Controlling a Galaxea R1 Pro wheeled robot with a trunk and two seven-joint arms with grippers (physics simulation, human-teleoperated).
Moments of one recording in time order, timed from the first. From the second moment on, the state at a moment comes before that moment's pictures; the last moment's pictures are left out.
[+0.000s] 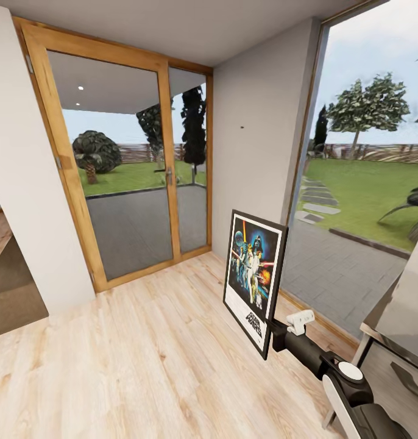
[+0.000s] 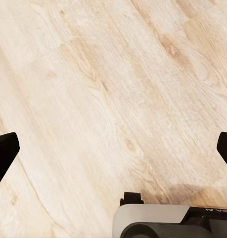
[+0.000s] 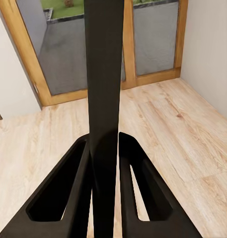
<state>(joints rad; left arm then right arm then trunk) 0.04 0.06 0.08 -0.67 0.00 -0.02 0.01 -0.20 -0.14 0.05 -1.44 -0.17 0.28 0.37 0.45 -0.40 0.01</state>
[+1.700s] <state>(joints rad) 0.04 0.06 0.08 -0.67 0.00 -0.02 0.01 -0.20 -0.14 0.05 -1.43 -0.17 0.28 0.37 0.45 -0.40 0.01</state>
